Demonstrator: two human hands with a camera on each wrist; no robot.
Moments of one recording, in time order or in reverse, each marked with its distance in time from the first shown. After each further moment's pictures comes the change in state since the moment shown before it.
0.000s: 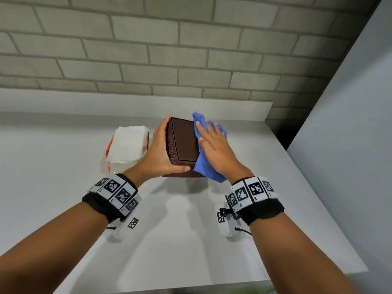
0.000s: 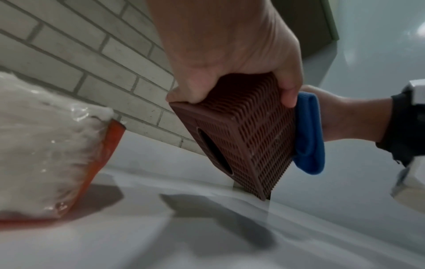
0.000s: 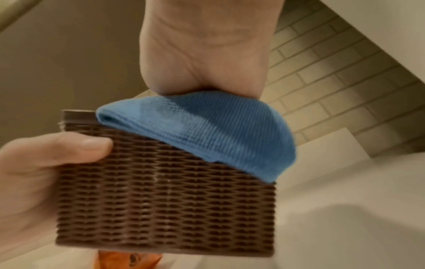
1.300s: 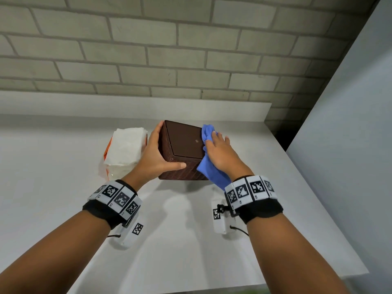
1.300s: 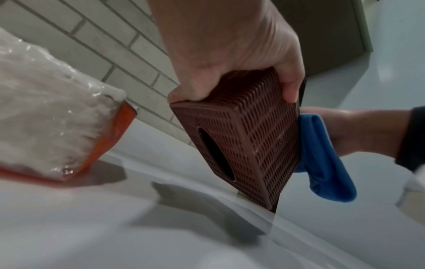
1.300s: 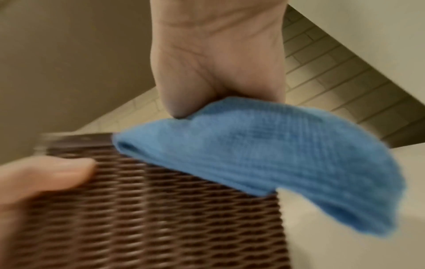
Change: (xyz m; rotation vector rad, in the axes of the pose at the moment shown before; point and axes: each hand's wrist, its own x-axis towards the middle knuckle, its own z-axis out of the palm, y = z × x) left_hand -0.004 0.002 0.000 -0.161 0.074 -0.160; right_hand 0.010 0.009 -0.004 -0.001 -0.105 0.333
